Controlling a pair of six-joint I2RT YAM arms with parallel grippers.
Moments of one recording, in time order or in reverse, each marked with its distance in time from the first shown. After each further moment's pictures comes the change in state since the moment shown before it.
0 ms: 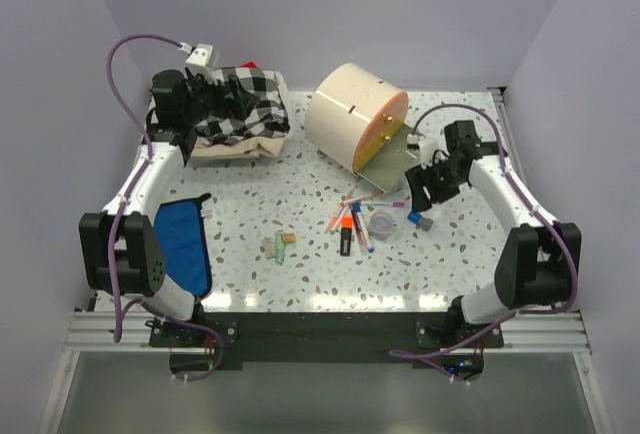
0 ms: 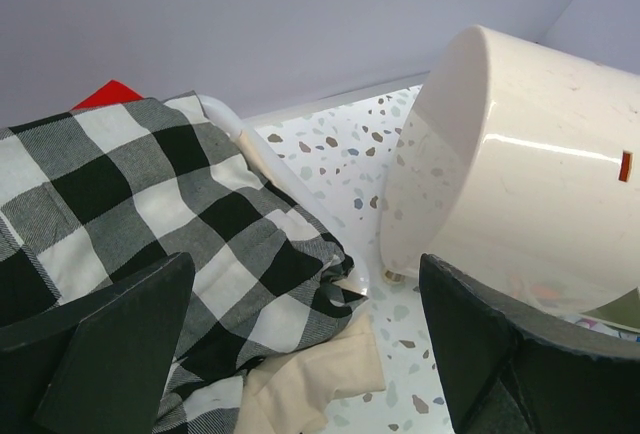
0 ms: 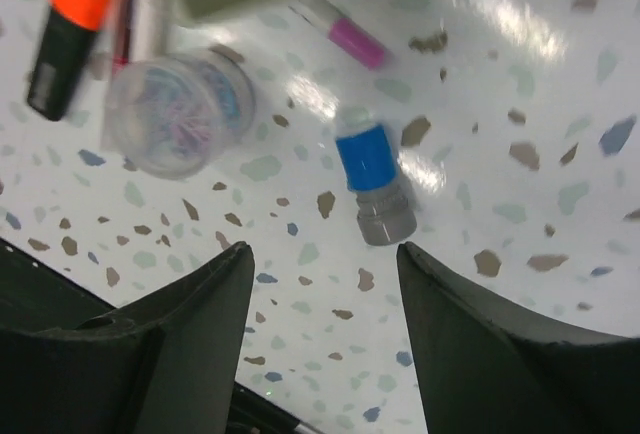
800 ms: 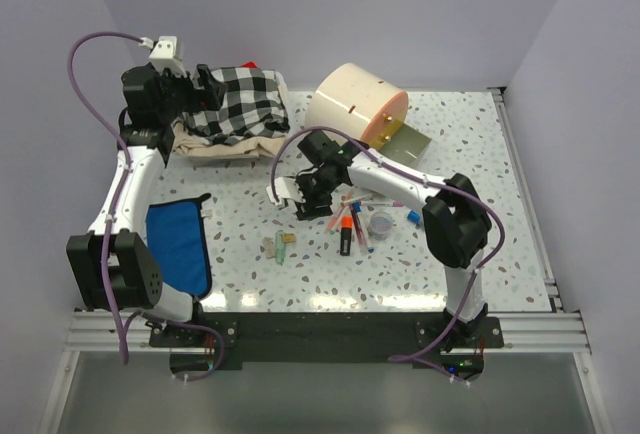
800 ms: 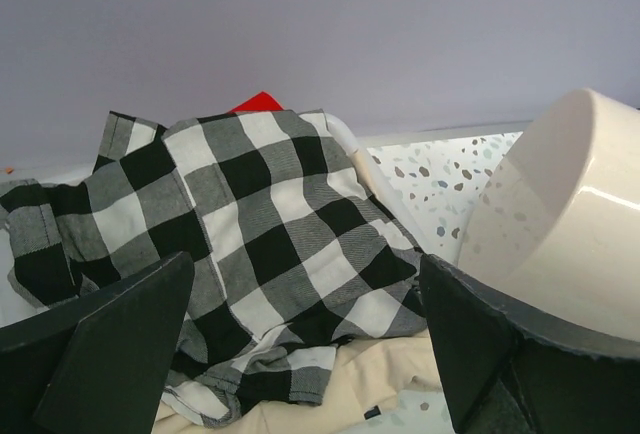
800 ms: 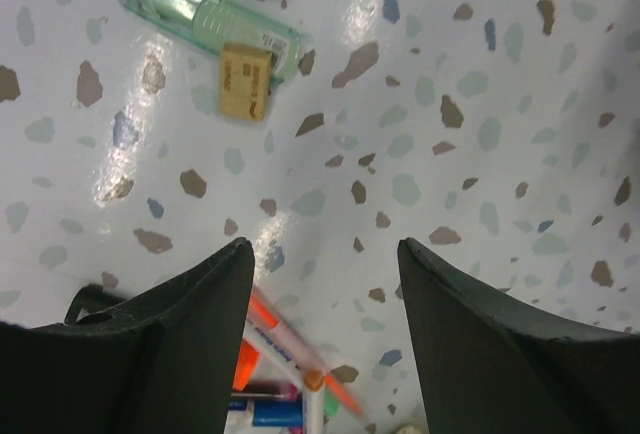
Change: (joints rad) left arm 0.108 -0.089 0.029 -0.102 -0.142 0.006; right arm 0.698 0.473 0.468 0.112 -0.156 -0.769
